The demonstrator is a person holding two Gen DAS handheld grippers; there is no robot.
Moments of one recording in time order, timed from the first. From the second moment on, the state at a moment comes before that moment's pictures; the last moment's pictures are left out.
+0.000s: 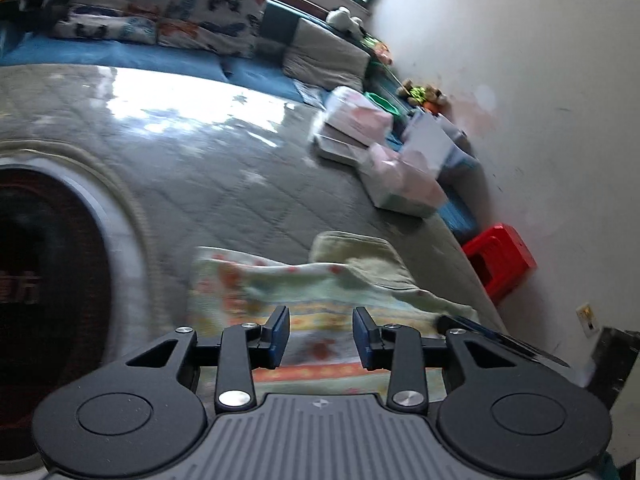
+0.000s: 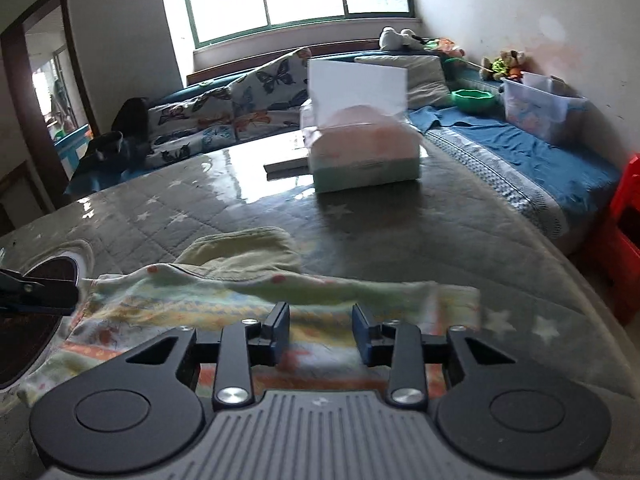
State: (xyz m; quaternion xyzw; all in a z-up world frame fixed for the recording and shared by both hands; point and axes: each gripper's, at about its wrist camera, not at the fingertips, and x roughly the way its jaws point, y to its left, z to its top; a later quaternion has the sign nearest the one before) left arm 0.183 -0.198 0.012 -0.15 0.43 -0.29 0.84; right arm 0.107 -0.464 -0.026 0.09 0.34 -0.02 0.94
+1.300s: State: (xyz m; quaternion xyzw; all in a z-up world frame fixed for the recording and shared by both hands) left arm 0.091 -0.193 -0.007 -0.09 0.41 -0.32 0.85; right arm 0.004 -0.406 -0.016 0.04 0.32 0.01 0.95
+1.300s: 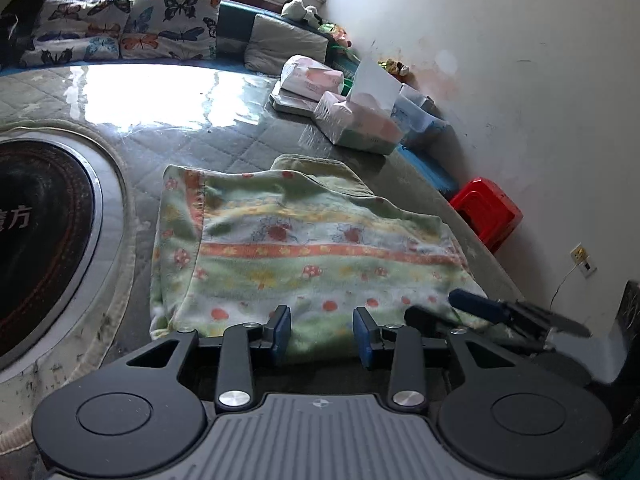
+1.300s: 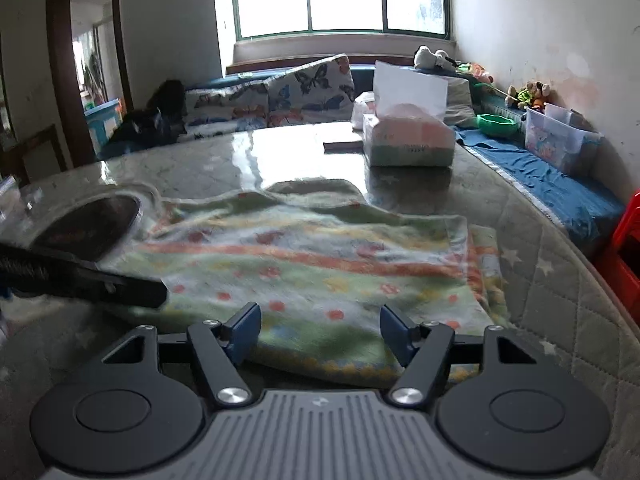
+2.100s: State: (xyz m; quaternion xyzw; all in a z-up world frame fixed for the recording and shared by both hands) left arm 0.056 -0.167 -0.007 -0.06 0.41 -0.28 0.86; right arm -0.018 -0.386 -0.023 0.03 0.31 0.00 0.95
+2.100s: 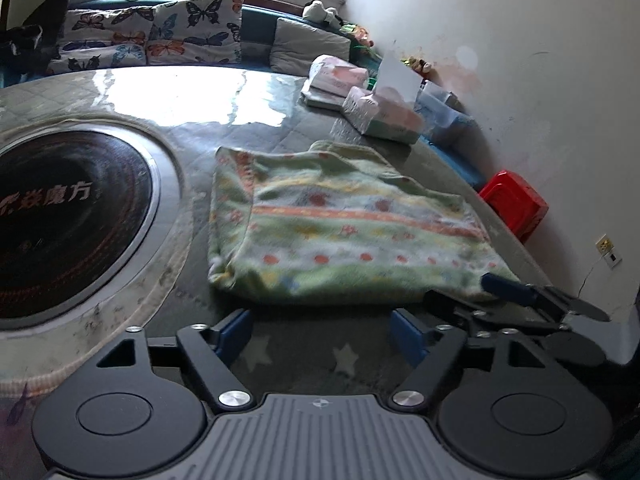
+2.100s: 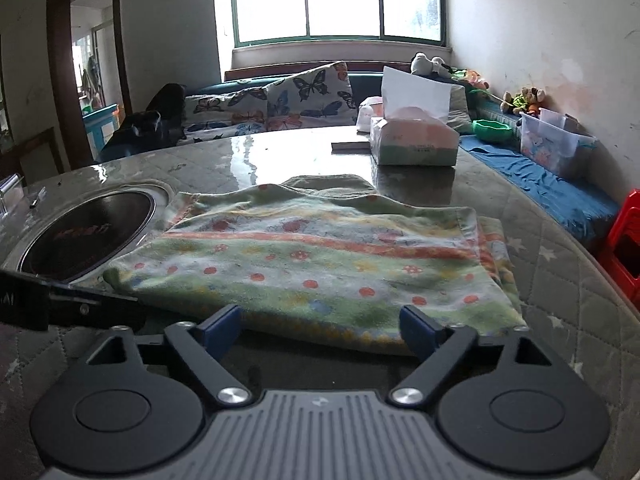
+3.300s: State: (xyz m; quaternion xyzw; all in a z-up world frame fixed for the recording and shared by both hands) left arm -0.004 -0.144 -0.008 -0.01 0.39 -0.24 0.89; right arm -0.060 -0.364 -0.027 0.05 0.33 -0.06 0.94
